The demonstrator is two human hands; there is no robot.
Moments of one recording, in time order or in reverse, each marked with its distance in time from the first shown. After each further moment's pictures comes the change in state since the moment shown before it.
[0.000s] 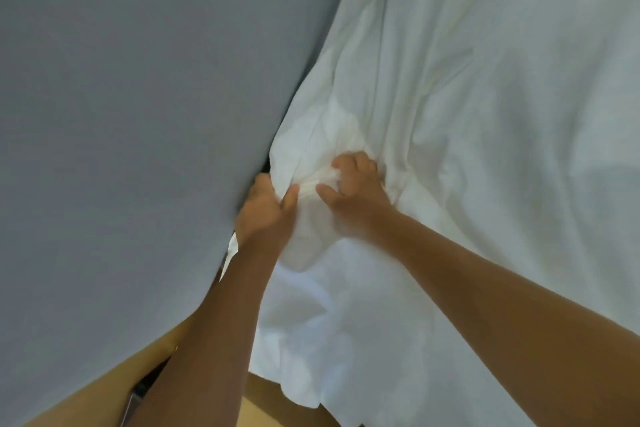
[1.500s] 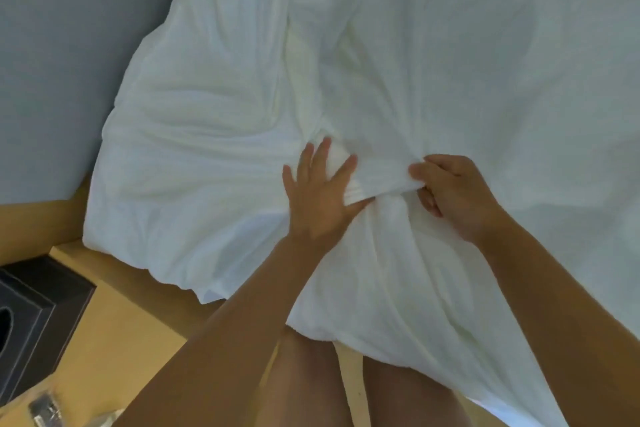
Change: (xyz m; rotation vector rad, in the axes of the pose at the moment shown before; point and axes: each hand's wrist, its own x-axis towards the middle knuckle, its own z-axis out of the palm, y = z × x) left_hand -0.232 0.117 0.138 0.085 -0.074 0.553; right_hand -0.207 0.165 -0.204 0.472 0.040 0.179
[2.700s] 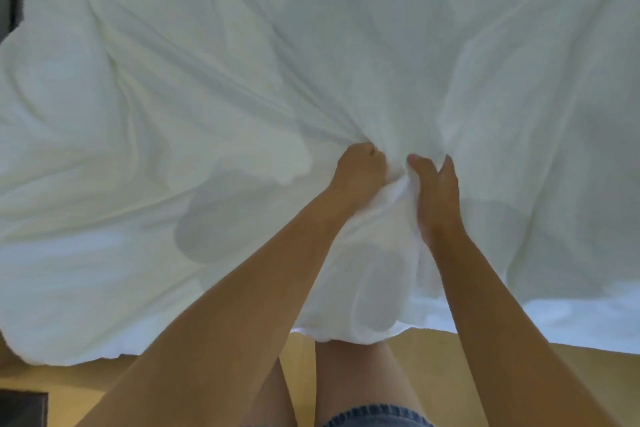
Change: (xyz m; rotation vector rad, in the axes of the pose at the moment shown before) left_hand 0.007 0.240 0.020 -0.589 -0.546 -0.084; right_hand -0.110 0.052 -0.115 0.477 0.720 0.194
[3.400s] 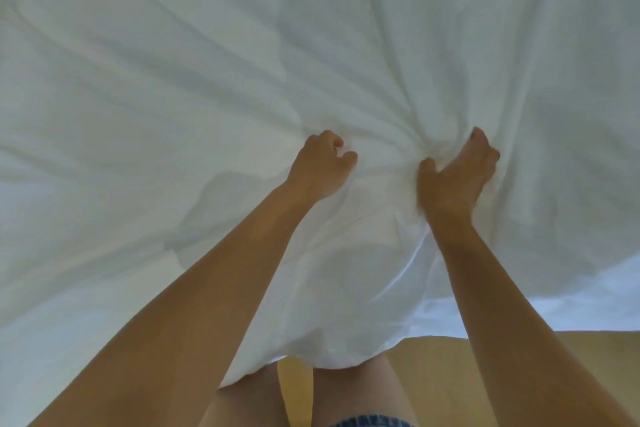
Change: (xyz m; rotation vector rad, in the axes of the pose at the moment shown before) left_hand 0.041 0.020 0.000 0.451 0.005 0.143; right_hand 0.045 -0.006 -0.050 -0.553 0.507 -0.226
